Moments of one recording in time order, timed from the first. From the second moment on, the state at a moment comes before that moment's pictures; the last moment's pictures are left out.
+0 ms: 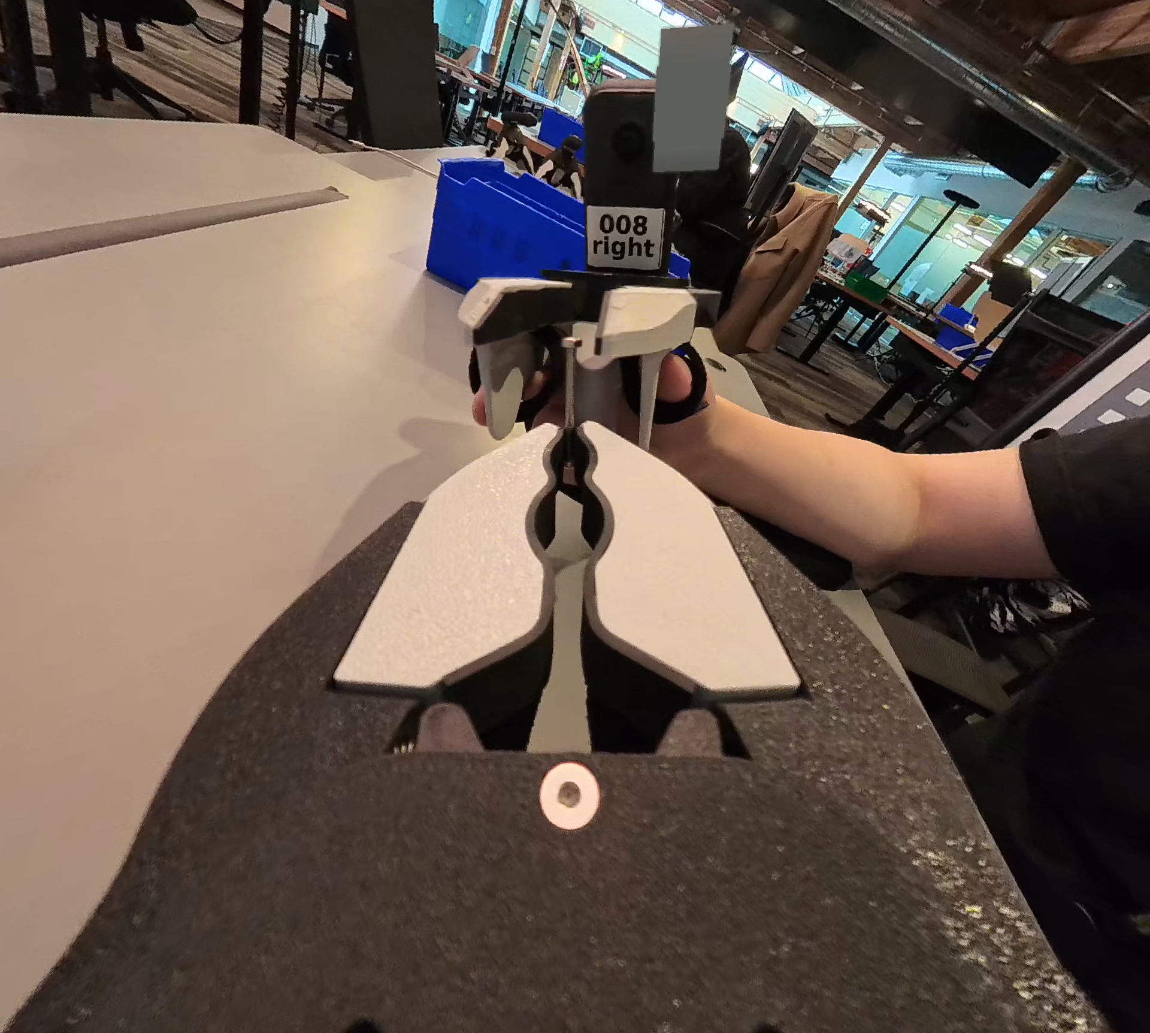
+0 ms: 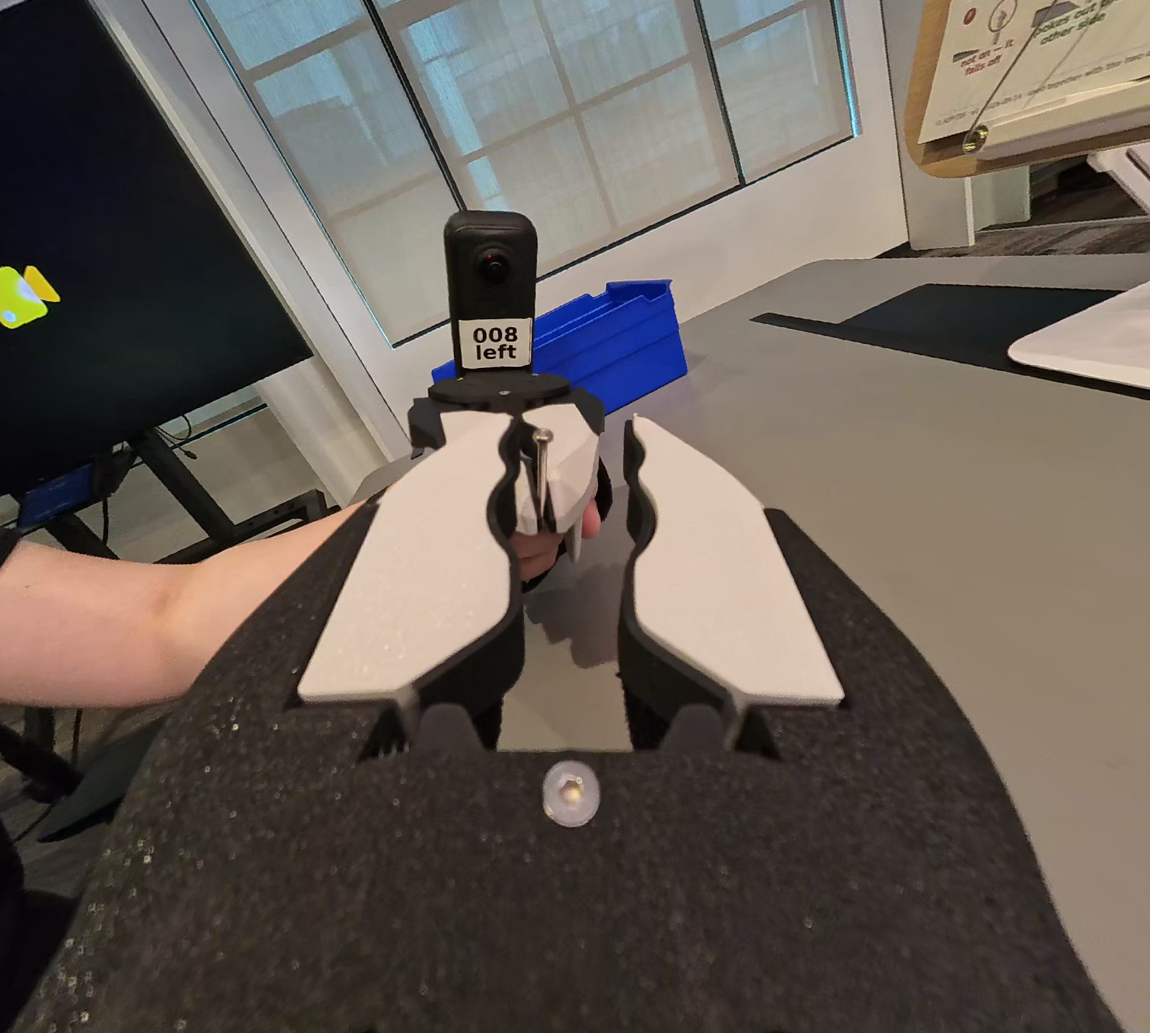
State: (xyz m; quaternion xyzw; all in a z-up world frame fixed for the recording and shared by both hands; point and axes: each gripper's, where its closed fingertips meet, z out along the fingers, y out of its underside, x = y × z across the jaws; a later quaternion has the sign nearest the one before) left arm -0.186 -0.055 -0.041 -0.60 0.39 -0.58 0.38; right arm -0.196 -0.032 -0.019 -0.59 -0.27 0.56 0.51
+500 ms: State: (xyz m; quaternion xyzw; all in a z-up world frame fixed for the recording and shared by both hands) left arm -0.186 -0.056 -0.040 -0.60 0.39 -0.59 0.38; right arm -0.195 -0.031 -0.020 -0.59 -0.27 0.57 0.50
